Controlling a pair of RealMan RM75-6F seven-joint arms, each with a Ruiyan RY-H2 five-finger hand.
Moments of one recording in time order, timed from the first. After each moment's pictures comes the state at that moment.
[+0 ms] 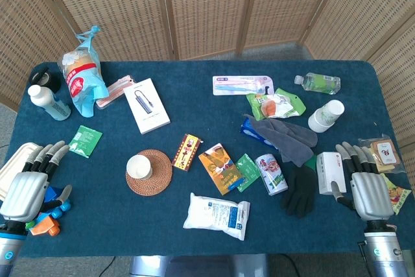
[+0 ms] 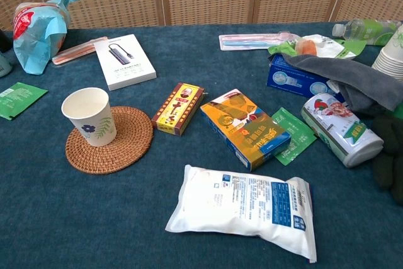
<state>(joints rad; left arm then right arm) -0.13 -1.01 -0.01 -1.97 1.51 1.42 0.18 0.13 -1.10 0.09 -1.86 -1.43 1.43 -0.17</state>
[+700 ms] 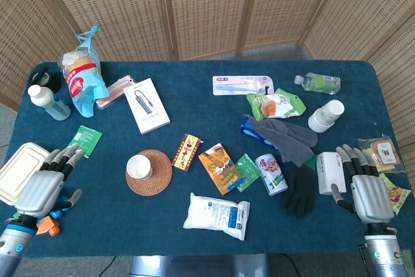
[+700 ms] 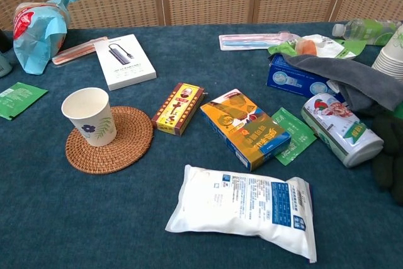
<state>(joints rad) -0.22 -0.98 -0.01 -2.00 1.43 1.24 0.22 0.11 -1.10 0.08 -1.87 -1.44 1.45 -0.16</state>
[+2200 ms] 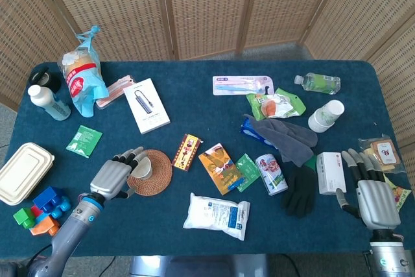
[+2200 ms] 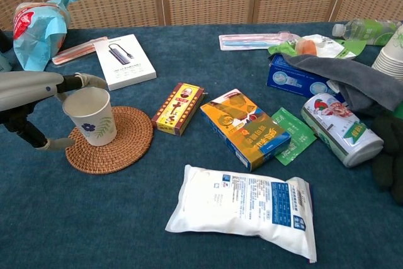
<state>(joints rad) -0.51 -1.37 -0.06 -1.81 1.14 1.02 0.49 0.08 -1.07 0.06 -1.89 -1.45 1.47 -0.17</state>
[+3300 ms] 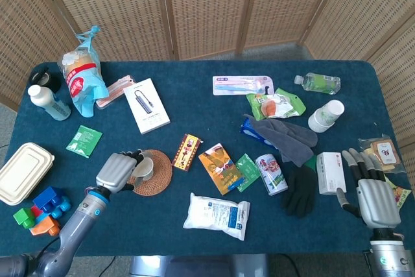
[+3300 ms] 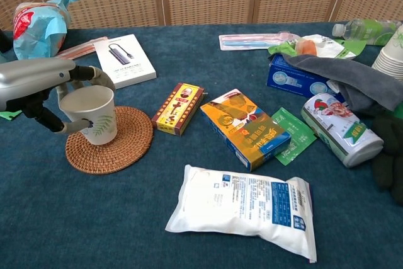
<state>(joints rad) -0.55 -1.41 -0.07 -1.75 1.18 1.06 0.45 0.08 -1.07 0.07 -1.90 -1.44 1.46 -0.17</state>
